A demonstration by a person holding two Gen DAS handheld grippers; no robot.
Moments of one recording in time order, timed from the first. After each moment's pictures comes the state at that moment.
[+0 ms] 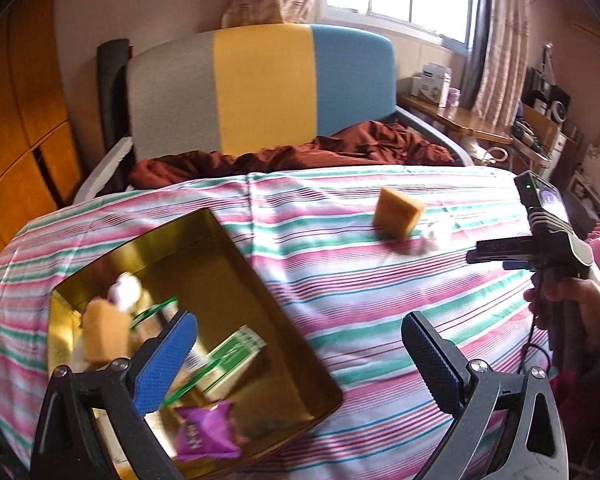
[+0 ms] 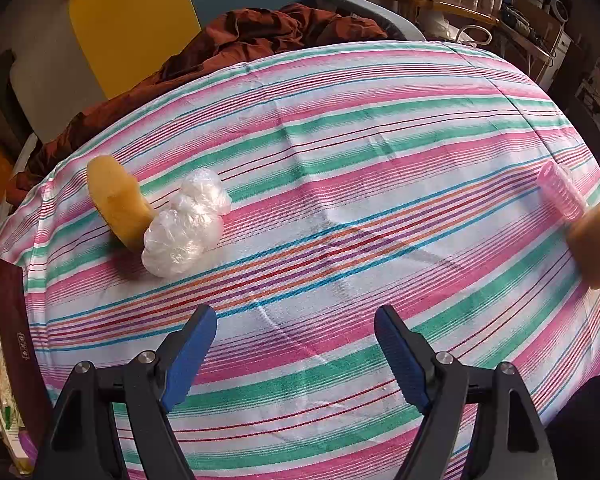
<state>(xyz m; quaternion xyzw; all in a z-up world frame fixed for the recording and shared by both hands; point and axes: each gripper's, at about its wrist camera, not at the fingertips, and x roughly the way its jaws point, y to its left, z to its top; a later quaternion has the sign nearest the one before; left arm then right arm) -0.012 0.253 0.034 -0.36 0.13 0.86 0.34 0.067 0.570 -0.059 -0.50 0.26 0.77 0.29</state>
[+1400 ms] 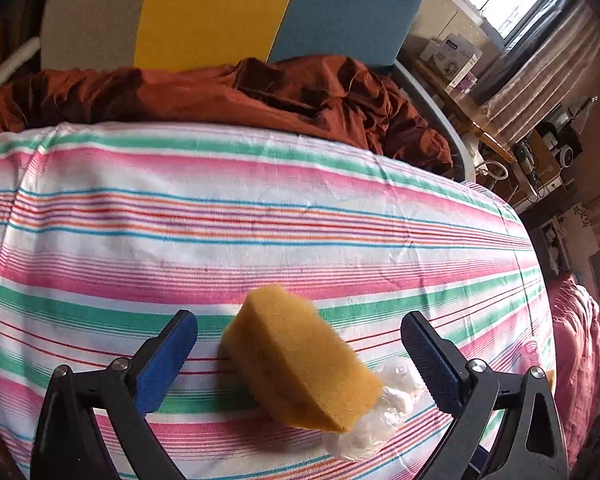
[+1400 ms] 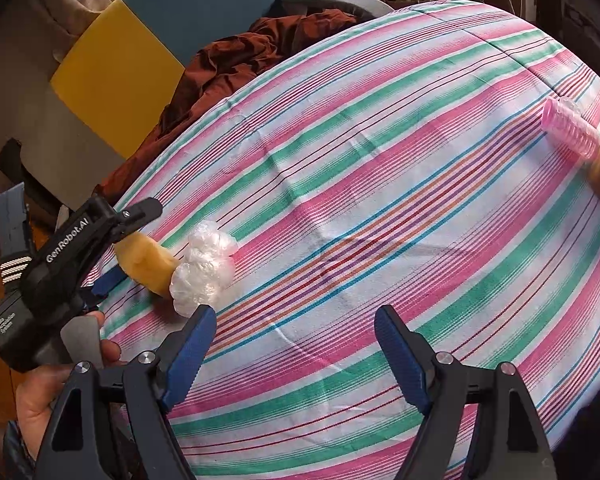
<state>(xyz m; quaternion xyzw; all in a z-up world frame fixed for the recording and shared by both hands) -0.145 0.516 -0.070 -0.55 0.02 0.75 0.36 0.089 0.604 -0.055 -0.43 0.41 0.76 0.27</state>
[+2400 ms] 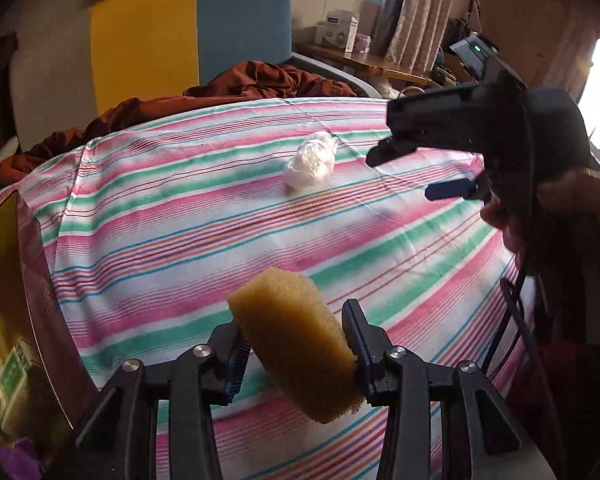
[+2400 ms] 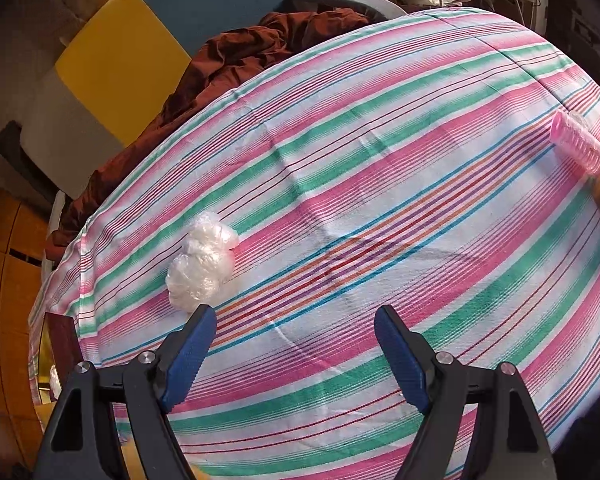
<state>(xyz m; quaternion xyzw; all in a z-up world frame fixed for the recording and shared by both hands) 0.042 0.365 -0.059 -0.39 0.17 0.77 0.48 0.086 0.598 -0.058 -0.44 0.38 0.77 0.26</state>
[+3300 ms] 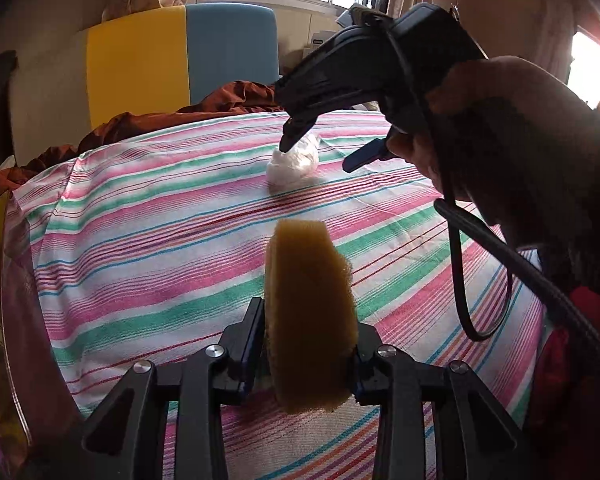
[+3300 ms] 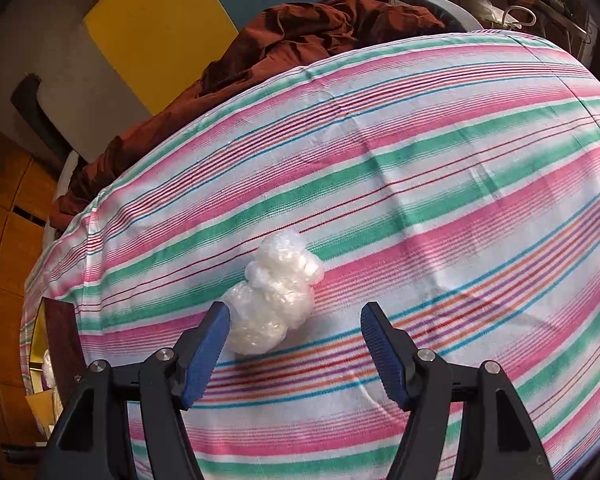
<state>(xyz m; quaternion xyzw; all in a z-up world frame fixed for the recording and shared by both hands) 0.053 0.362 -0.086 -0.35 0.15 0.78 0.50 0.006 0.584 -0.070 -0.48 0.34 0.78 0.21</state>
